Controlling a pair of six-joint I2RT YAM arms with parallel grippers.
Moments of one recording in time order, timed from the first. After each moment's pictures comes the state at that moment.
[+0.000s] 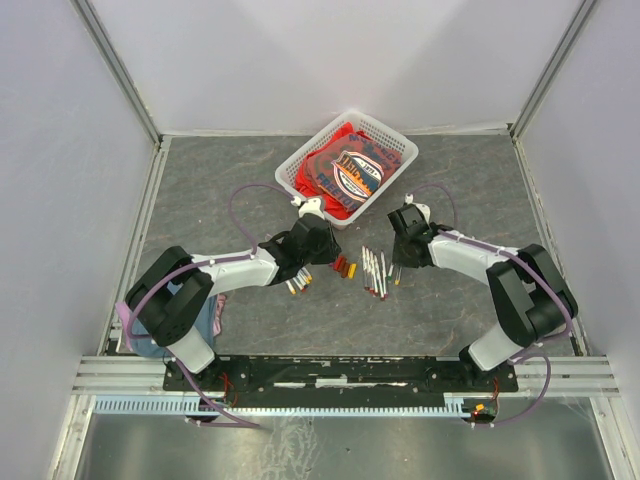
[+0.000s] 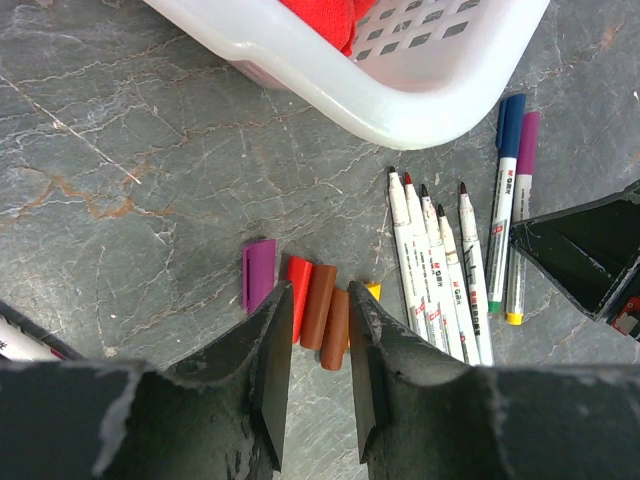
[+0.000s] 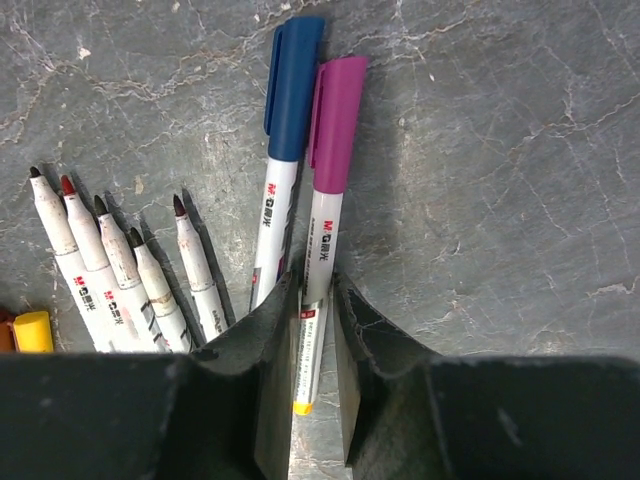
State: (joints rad) left arm -0.79 1.63 0.85 0.13 -0.18 -0.70; right arm 0.48 1.58 0.83 -0.34 0.25 0.59
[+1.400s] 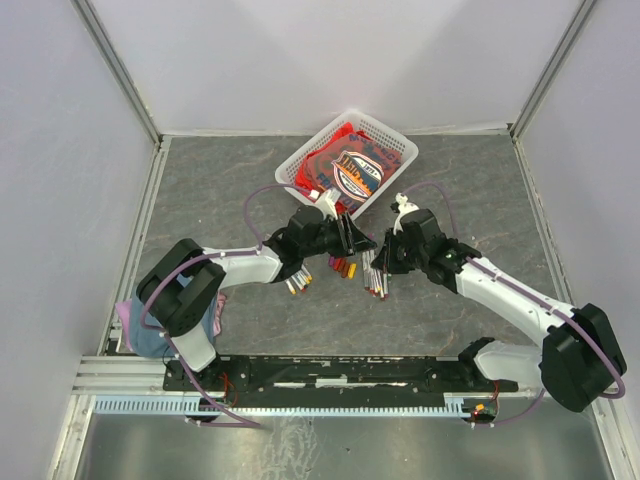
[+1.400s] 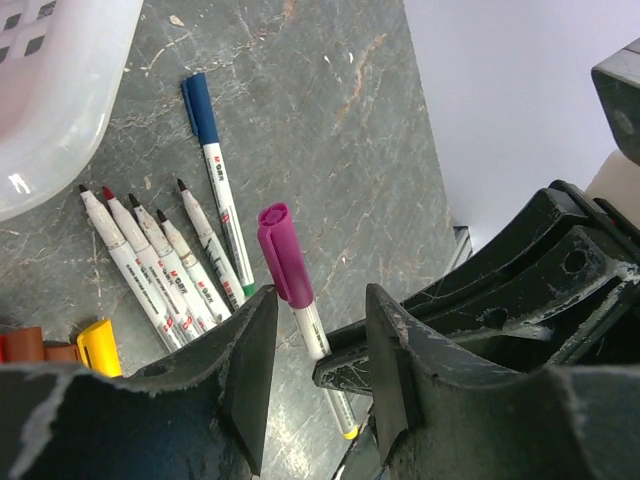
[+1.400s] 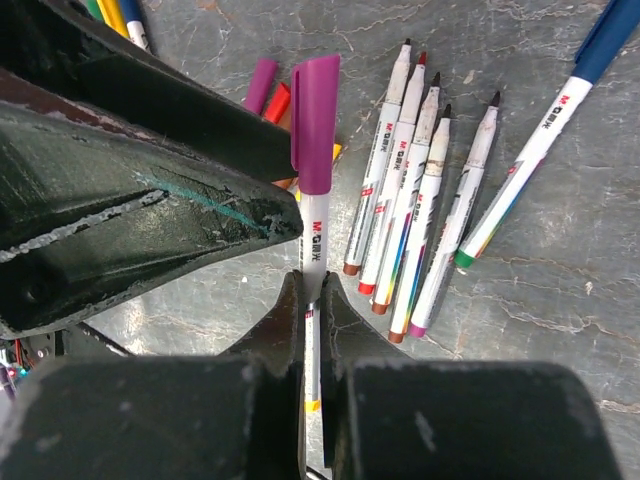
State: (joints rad) left arm -0.77 1.71 0.85 0.52 0.30 -0.90; right arm 0.58 1.21 0.73 -0.29 -0.12 0.54
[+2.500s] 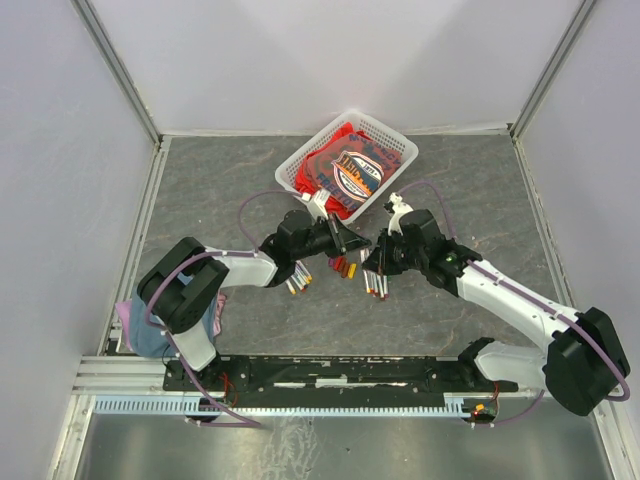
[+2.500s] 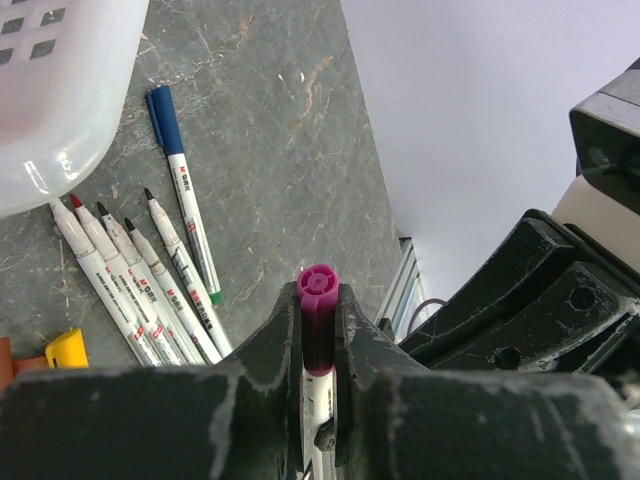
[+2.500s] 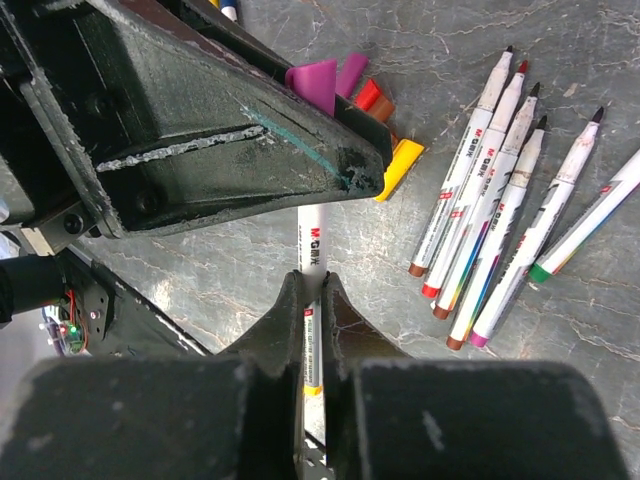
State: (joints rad) left arm -0.72 1.73 0.77 0.74 0.37 -1.02; right arm 0.61 1.18 0.73 -0.24 -0.21 0.56
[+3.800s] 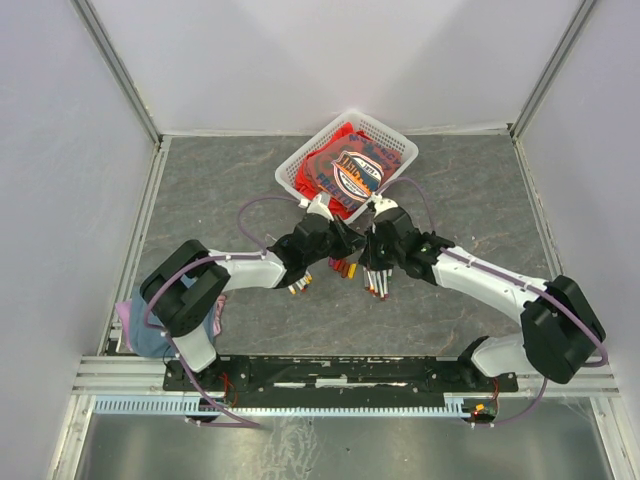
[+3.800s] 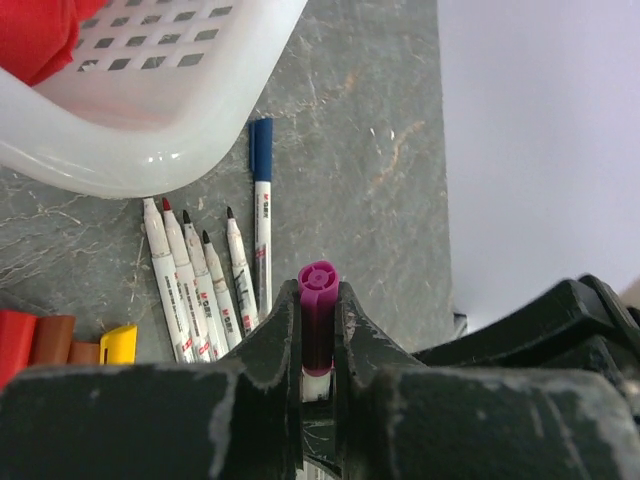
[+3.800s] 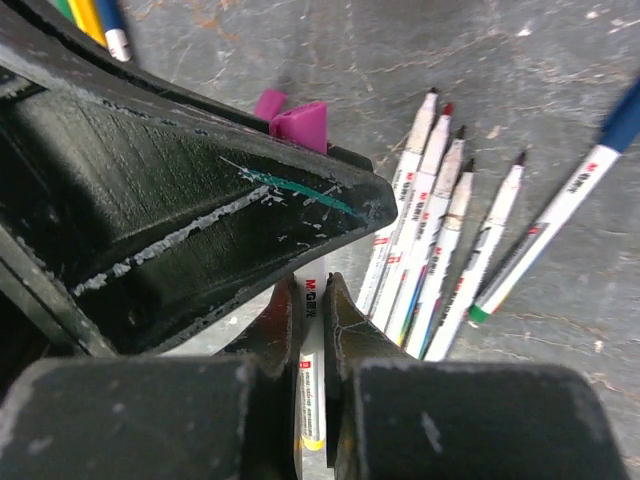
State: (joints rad) left arm -0.79 1.72 0.82 0.56 0.07 -1.08; right arm 0.67 1.37 0.83 -0.25 -0.01 0.50
